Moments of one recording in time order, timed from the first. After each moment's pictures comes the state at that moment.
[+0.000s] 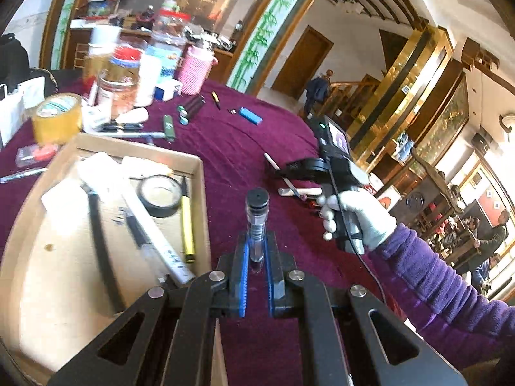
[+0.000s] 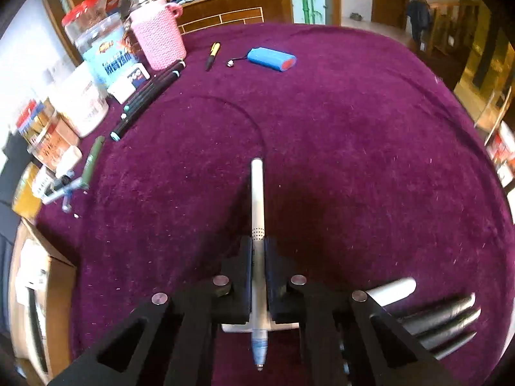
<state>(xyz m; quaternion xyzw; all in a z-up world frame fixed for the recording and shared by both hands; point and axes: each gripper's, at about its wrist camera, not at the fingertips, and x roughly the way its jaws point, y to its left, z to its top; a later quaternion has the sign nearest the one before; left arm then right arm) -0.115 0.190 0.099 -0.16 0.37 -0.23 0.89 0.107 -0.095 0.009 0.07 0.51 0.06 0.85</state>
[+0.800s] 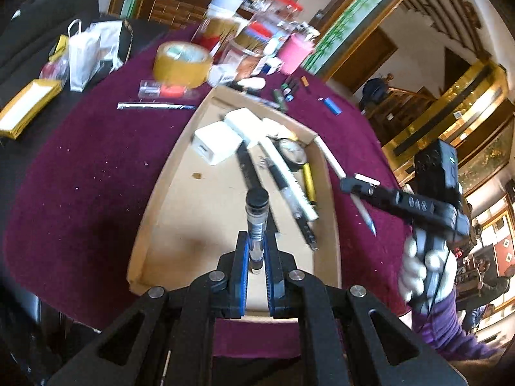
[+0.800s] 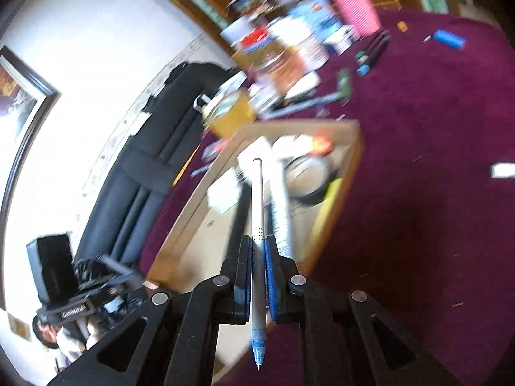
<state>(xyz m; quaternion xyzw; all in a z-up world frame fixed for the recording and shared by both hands) -0.154 0.335 0.082 -0.22 0.47 -0.12 0.85 -0.046 0.066 0.061 0.15 0.50 0.36 0.77</state>
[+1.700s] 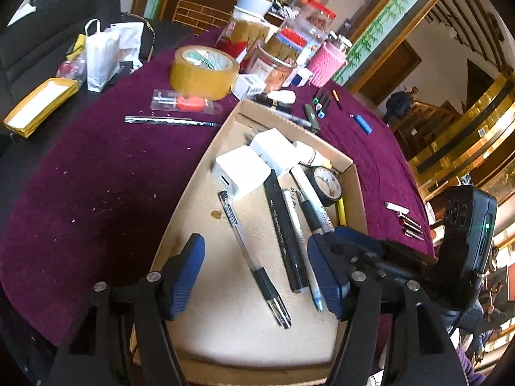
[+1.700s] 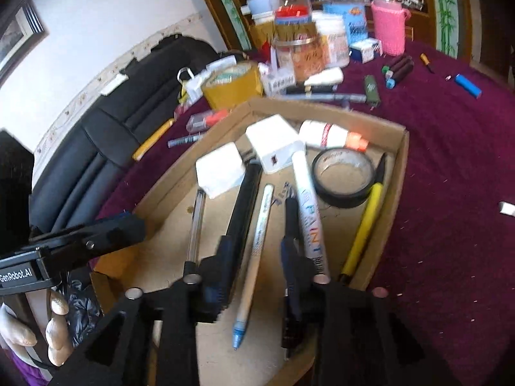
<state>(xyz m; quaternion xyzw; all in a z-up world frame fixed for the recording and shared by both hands) -0.117 0.335 0.073 -0.22 0.45 -0.06 0.86 -0.063 0.136 0.047 0.01 0.47 0.30 0.83</state>
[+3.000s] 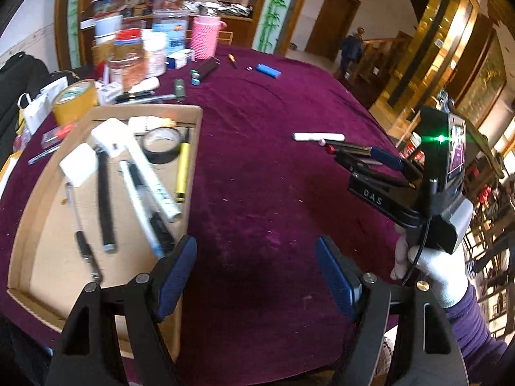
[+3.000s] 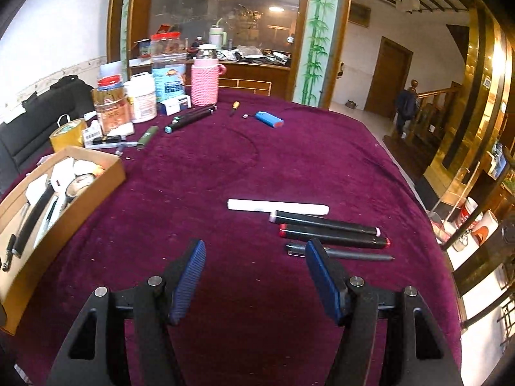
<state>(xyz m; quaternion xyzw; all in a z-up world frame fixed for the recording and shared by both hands) -0.143 0.116 0.086 -0.06 0.46 -0.15 0.87 -0.080 -0.086 0.059 -0.07 0.34 0.04 0.94</state>
